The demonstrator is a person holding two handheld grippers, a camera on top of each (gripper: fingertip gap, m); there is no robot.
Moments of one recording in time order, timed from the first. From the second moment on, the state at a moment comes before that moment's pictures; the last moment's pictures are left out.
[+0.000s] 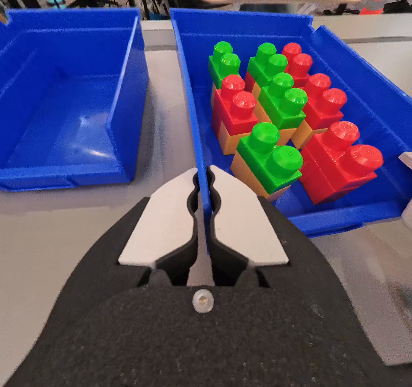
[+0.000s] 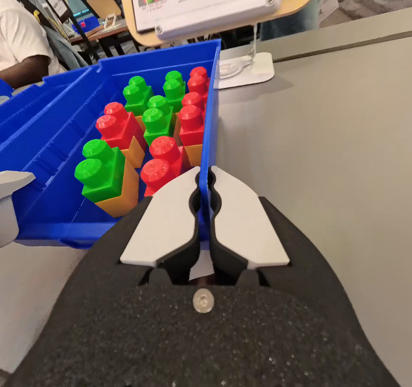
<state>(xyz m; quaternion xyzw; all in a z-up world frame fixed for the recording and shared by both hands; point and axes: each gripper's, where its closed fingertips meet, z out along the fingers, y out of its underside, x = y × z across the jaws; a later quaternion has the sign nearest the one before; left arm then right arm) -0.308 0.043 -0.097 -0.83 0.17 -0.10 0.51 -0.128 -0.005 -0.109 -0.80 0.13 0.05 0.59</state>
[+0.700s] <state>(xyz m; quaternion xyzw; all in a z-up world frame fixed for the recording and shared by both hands) -0.536 0.137 -0.091 -0.86 0.03 -0.08 0.50 -0.167 -0.053 -0.026 -0.71 0.00 0.10 0.70</state>
